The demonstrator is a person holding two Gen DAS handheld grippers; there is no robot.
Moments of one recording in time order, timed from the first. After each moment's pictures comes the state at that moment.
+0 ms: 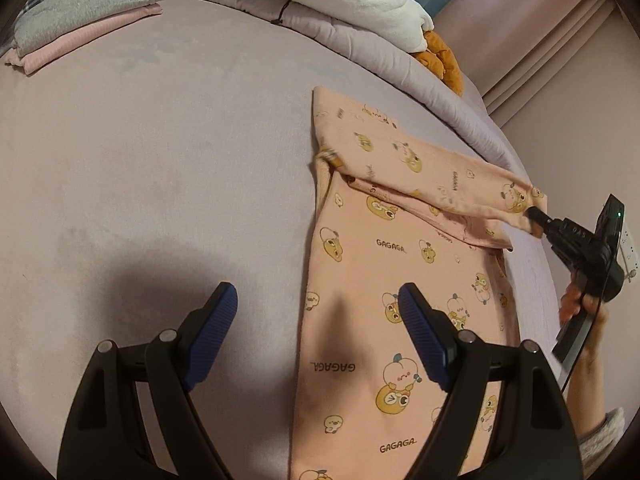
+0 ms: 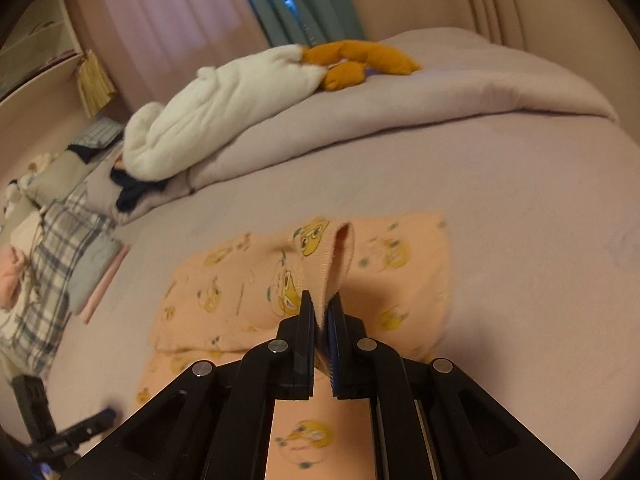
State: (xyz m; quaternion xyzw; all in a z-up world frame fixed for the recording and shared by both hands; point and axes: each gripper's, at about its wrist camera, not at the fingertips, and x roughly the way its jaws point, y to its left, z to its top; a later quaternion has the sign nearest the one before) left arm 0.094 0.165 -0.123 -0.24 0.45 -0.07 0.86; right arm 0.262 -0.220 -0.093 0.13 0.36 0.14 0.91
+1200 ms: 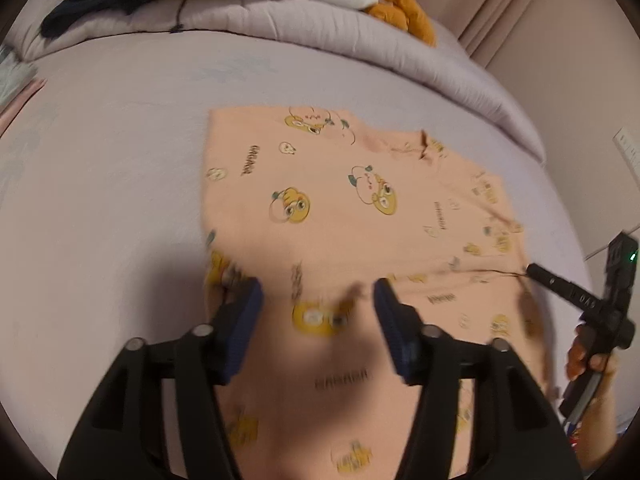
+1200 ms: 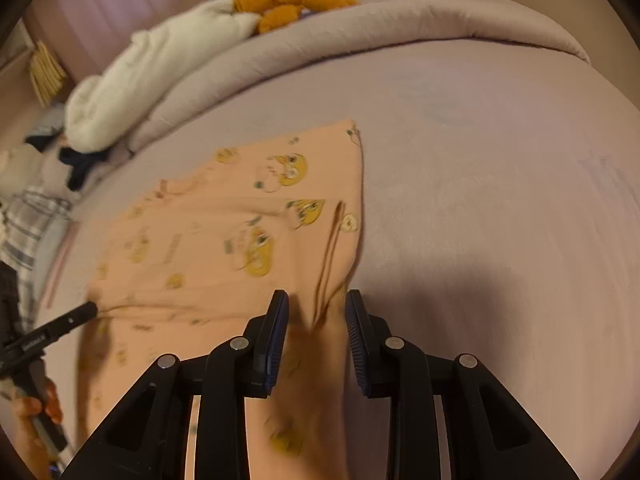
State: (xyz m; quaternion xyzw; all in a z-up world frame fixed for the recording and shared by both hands) left arm 0.224 0.108 -0.119 -0.13 0.48 -0.13 0.86; right arm 0.260 -0.257 -0.161 0.14 0.44 0.09 0.88
